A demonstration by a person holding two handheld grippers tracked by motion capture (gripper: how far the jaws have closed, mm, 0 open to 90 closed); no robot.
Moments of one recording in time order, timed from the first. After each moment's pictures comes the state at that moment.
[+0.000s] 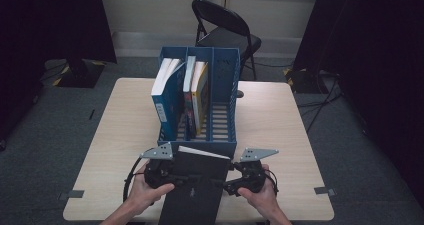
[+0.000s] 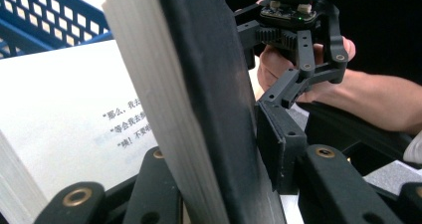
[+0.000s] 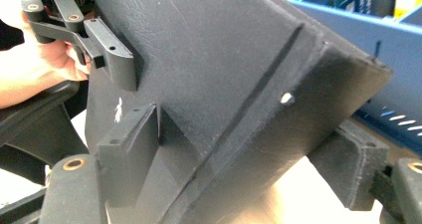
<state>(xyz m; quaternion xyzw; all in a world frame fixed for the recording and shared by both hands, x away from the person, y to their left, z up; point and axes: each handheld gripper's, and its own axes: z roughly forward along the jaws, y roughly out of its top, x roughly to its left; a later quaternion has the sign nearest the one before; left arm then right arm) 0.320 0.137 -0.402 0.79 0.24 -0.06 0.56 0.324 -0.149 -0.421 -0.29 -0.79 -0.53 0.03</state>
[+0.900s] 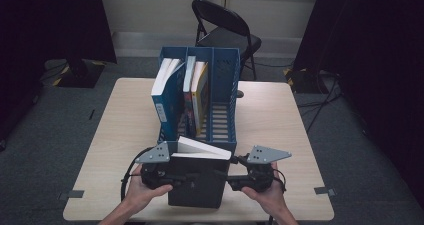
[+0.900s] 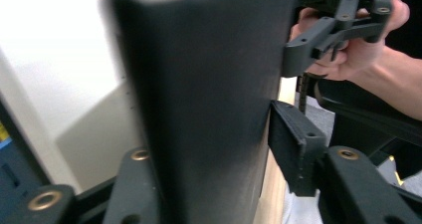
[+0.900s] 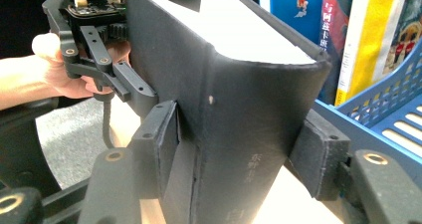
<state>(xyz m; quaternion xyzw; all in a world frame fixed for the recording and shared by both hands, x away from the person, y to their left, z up) 0.314 0.146 -0.396 0.80 0.22 0.01 0.56 0.306 -0.152 -0.381 -0.25 -0.79 -0.55 -0.07</state>
